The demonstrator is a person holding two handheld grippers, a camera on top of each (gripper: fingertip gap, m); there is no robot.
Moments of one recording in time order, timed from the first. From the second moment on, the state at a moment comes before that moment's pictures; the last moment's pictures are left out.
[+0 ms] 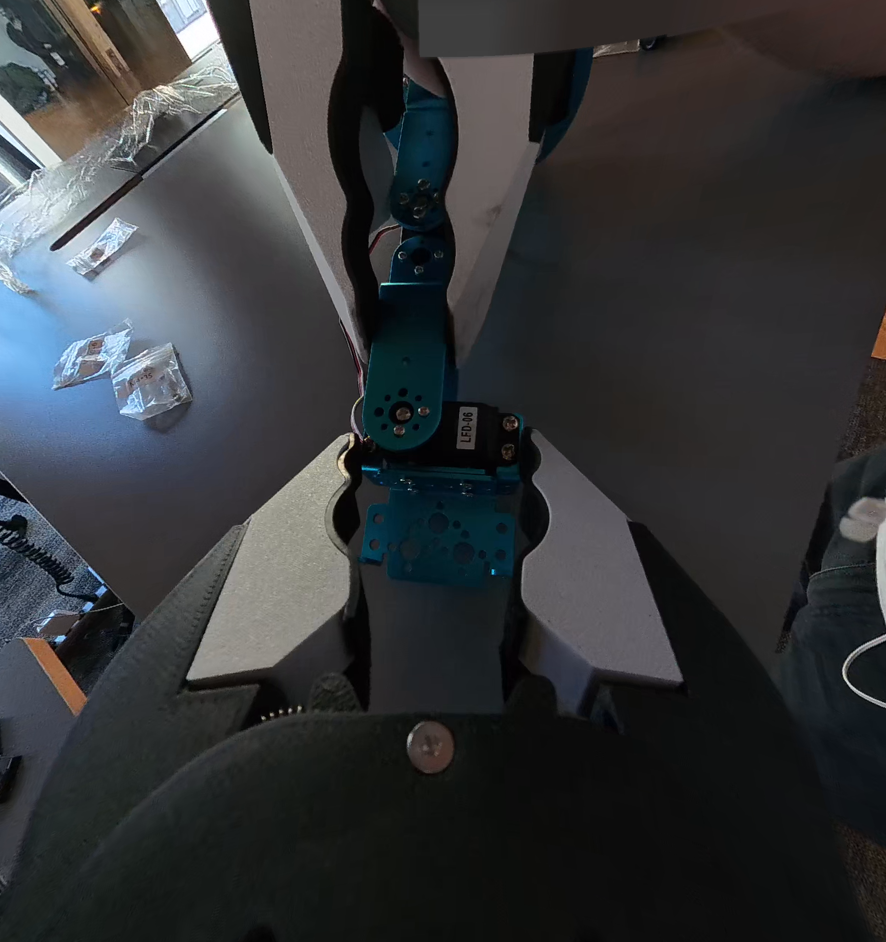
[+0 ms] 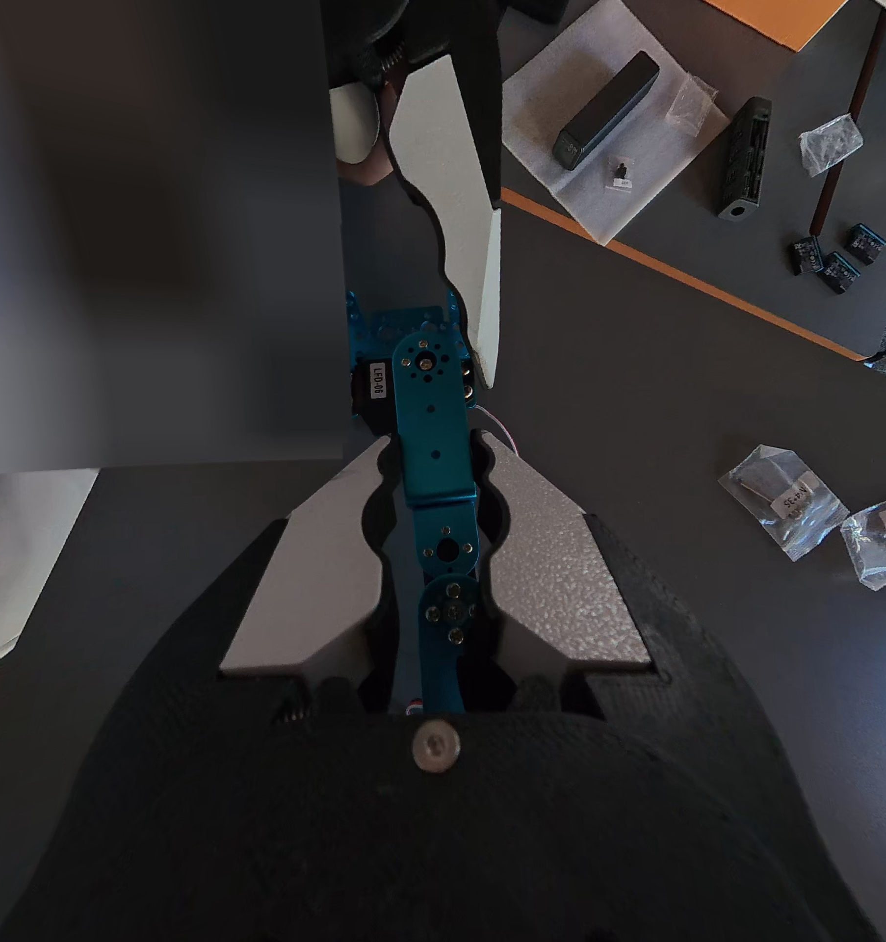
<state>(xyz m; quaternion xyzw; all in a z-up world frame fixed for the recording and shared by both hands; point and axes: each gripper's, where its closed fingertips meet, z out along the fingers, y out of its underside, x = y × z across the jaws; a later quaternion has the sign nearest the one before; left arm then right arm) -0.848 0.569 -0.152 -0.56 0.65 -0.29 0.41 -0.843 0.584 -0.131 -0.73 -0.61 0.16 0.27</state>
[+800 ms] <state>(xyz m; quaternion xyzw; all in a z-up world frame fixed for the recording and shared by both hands) -0.846 0.574 -0.153 -0.59 0.64 -0.30 0.40 -0.842 0.586 -0.130 -0.72 -0.62 0.15 0.28</state>
